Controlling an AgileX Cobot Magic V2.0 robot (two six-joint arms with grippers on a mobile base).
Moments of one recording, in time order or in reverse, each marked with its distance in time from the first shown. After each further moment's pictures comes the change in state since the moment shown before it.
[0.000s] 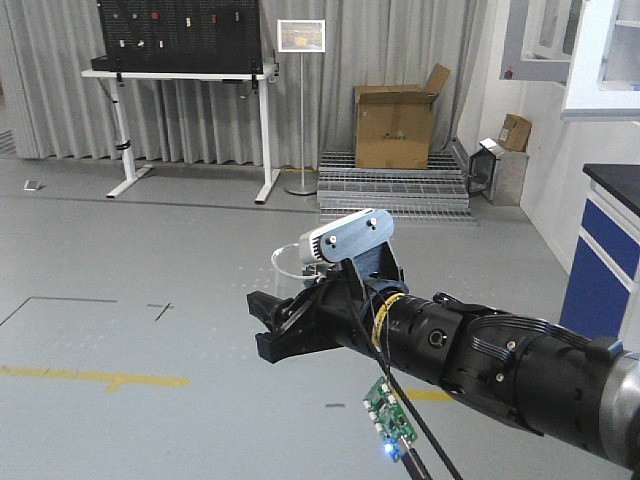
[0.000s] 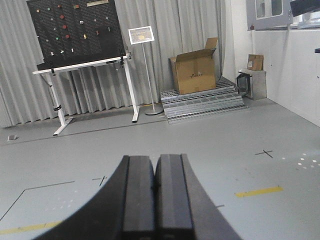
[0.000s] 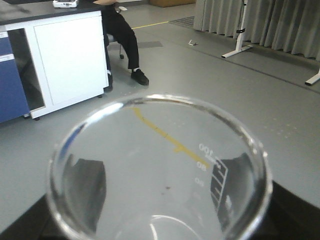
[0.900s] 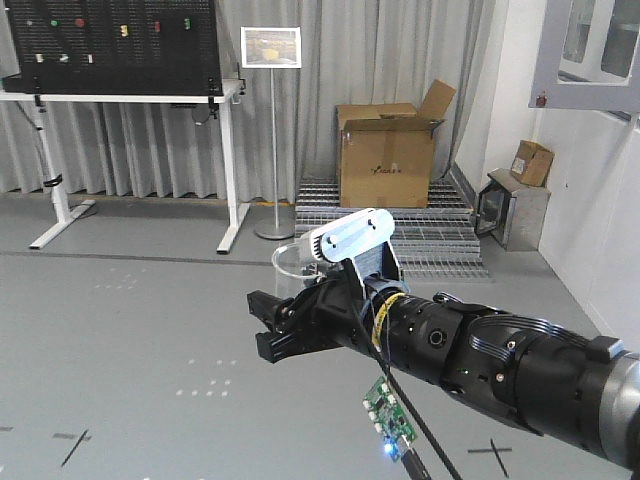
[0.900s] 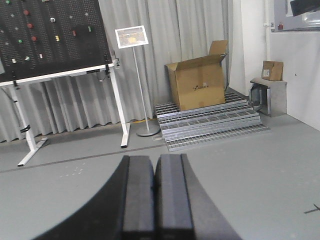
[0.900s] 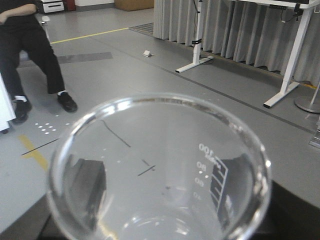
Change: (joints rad) left arm 0.000 0.000 0.000 0.000 0.000 0.000; right arm 0.000 0.000 0.000 0.000 0.000 0.000
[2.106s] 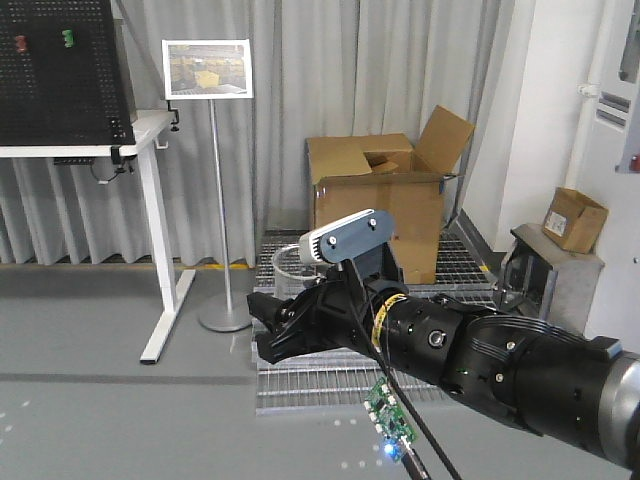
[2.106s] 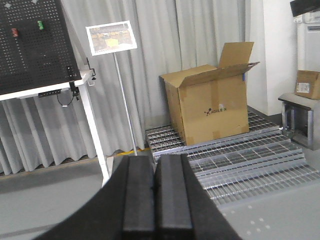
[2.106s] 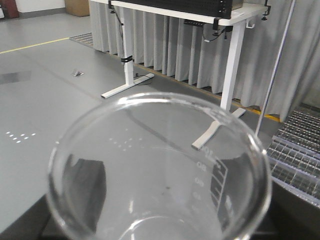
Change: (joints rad) left arm 0.000 0.000 0.000 0.000 0.000 0.000; right arm 0.000 0.001 0.000 0.000 -0.002 0.000
